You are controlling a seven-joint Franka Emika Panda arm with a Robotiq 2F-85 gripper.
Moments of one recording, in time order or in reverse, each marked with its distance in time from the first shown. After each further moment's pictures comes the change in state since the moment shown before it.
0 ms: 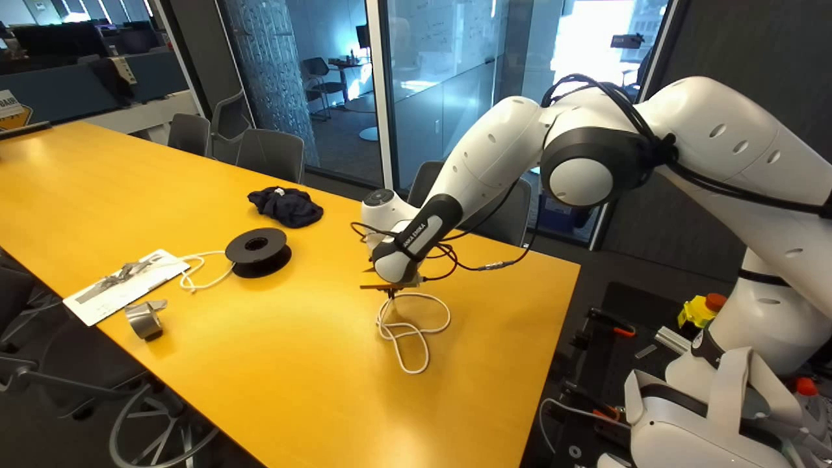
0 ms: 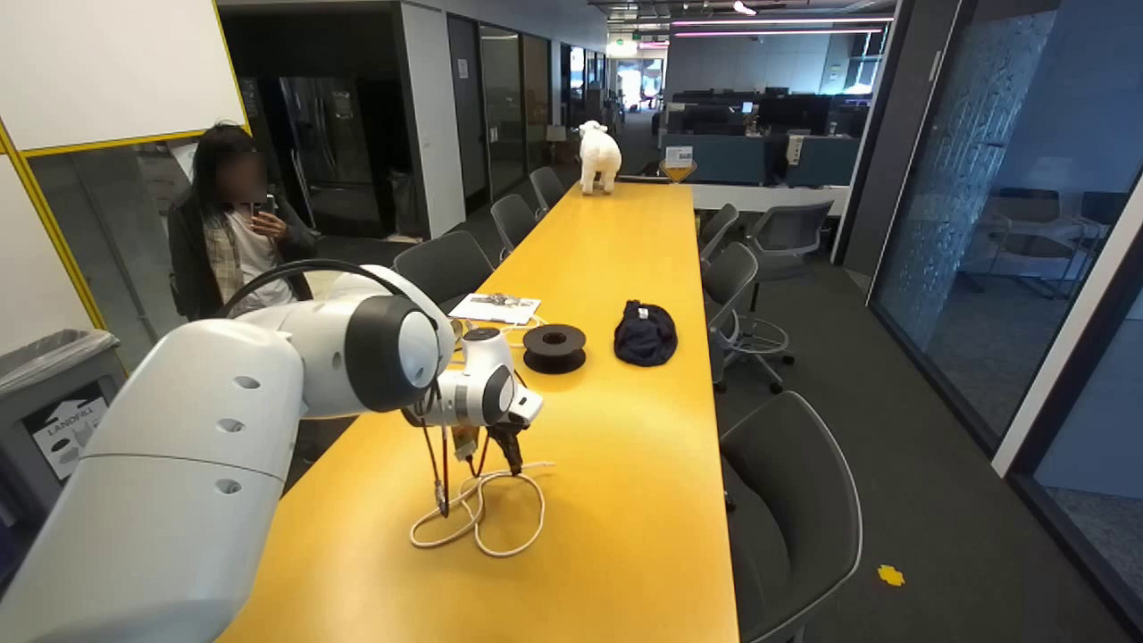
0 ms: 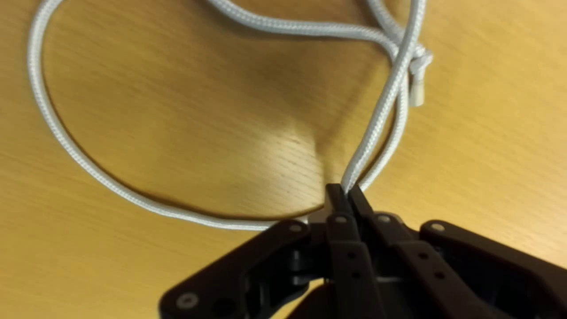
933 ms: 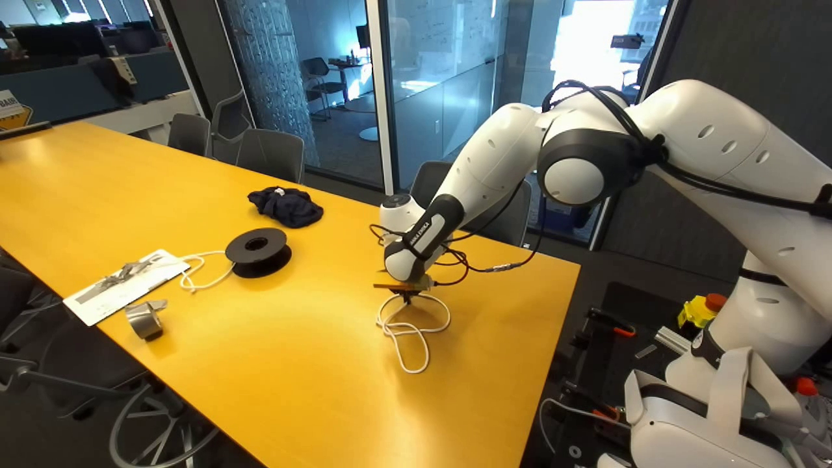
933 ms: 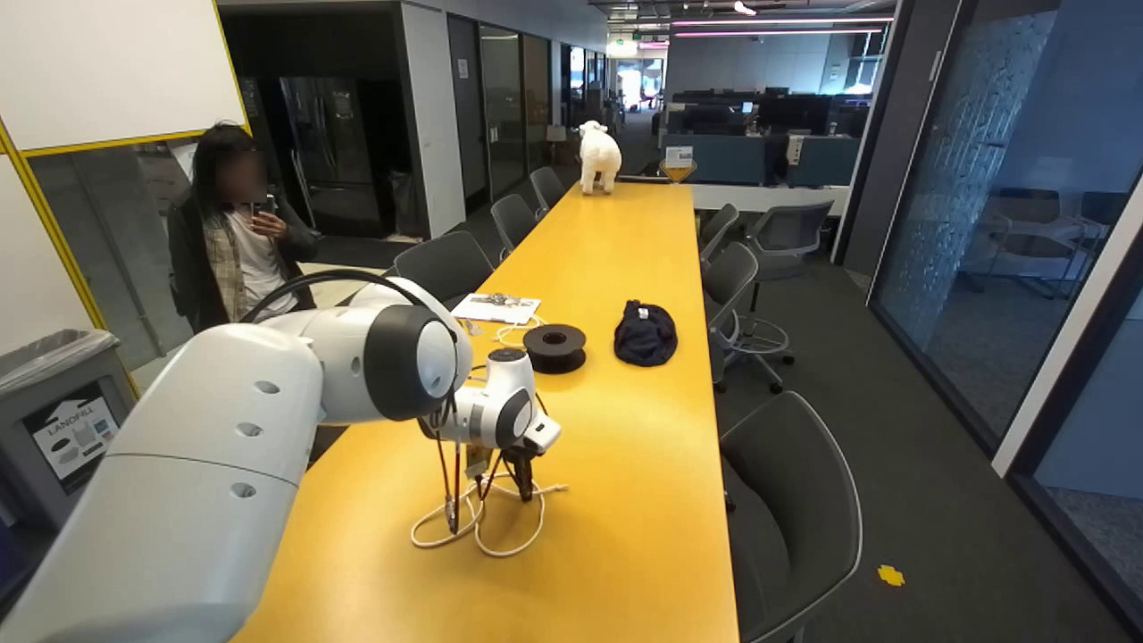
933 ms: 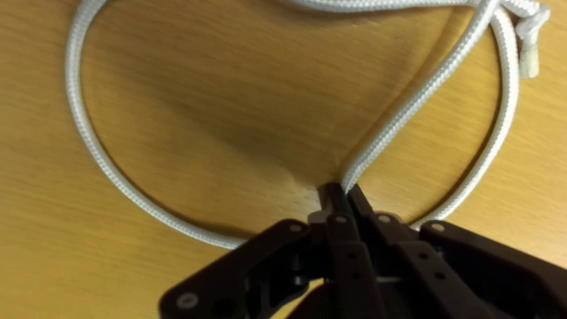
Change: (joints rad) arm -0.058 0.026 0.007 -0.044 0.109 0.011 -0.001
